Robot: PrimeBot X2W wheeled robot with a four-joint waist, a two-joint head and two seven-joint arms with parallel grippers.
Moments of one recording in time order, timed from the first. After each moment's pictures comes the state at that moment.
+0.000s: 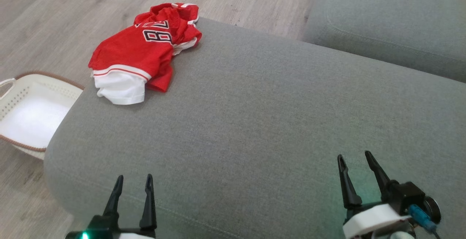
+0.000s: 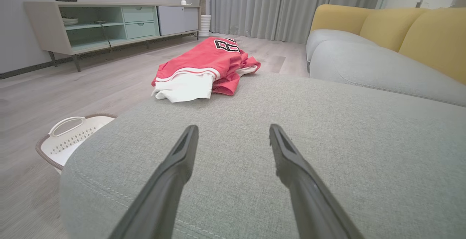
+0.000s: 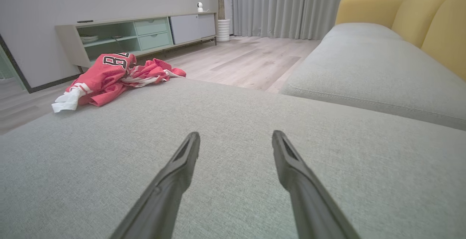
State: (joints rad) left arm 0.09 0.07 -0.14 0.29 -0.15 -0.02 -0.25; right arm 0.06 -0.04 0.07 0.30 0.06 0.12 -0.25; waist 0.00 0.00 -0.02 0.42
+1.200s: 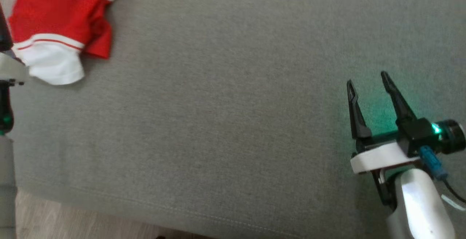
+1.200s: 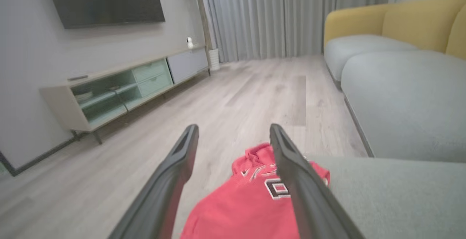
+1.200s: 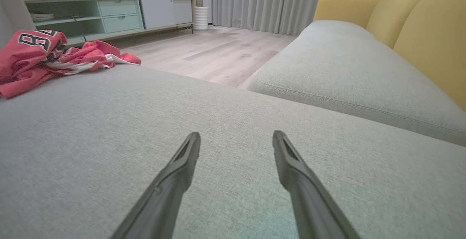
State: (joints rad) left arm -0.66 0.40 0.05 0.42 -0.31 -0.11 -0.01; right arm -0.16 -0.05 0.03 0.12 -0.13 0.12 -0.18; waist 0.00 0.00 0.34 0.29
